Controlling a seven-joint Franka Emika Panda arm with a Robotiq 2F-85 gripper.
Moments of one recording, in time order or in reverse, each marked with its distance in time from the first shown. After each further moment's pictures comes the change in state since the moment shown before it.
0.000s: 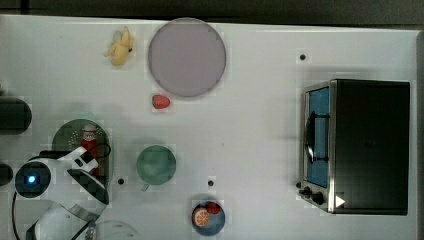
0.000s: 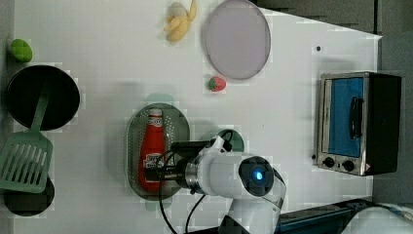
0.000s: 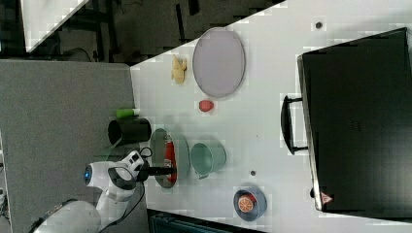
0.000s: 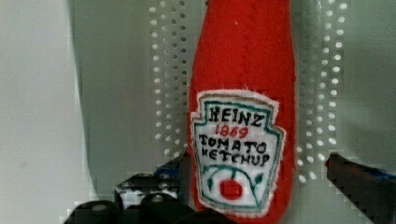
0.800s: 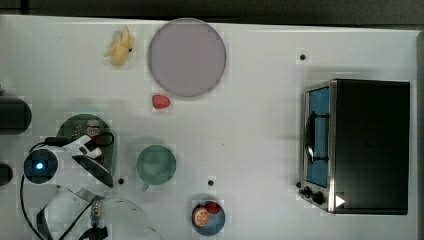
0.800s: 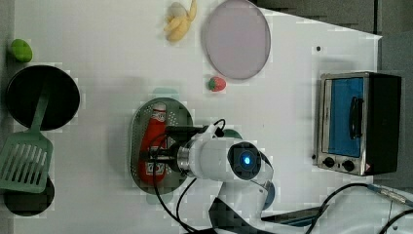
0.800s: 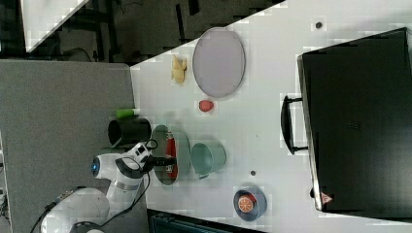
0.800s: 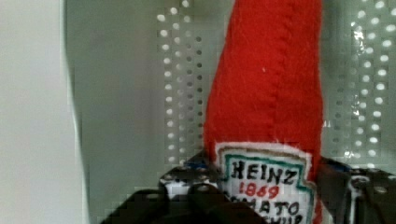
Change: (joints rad) arm 0.082 0.098 -0.112 0.092 -0.096 0.051 0.079
